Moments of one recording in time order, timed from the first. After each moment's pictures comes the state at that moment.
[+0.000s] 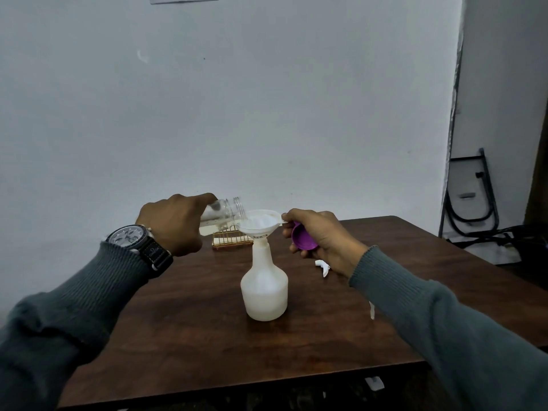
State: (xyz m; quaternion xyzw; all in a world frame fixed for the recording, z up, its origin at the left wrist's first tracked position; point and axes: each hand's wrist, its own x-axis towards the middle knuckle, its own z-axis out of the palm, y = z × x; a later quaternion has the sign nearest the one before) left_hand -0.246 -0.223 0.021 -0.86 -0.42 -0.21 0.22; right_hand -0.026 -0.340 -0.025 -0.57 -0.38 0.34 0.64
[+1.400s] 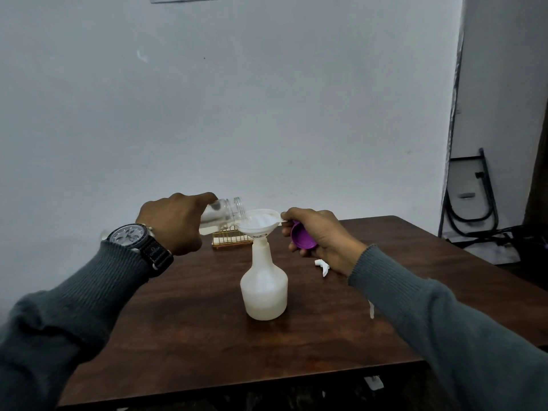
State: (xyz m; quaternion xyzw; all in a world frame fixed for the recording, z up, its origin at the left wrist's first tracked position) left_hand -0.246 -0.223 0.023 -0.86 -0.42 -0.20 0.22; right_hand -0.027 -0.339 -0.024 -0.58 -0.37 0.34 0.64
